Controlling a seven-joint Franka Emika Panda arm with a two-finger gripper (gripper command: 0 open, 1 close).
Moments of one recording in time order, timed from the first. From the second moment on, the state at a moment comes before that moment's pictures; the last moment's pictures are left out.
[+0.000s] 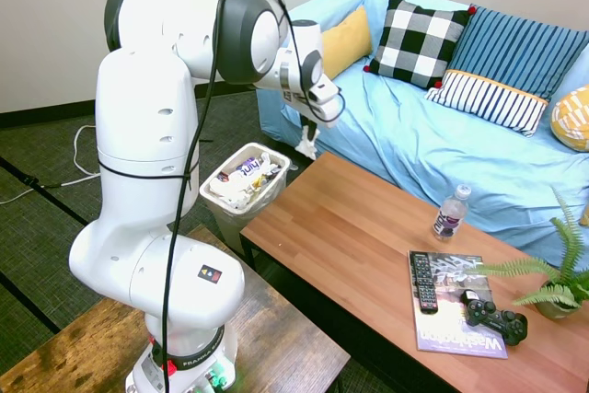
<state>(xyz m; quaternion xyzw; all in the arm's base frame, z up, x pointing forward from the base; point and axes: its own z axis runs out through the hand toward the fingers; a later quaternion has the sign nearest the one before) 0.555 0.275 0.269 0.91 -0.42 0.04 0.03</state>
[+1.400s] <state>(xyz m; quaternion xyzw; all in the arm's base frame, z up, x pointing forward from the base) 0.514 0.454 0.172 0.94 -0.35 0.02 0.05</state>
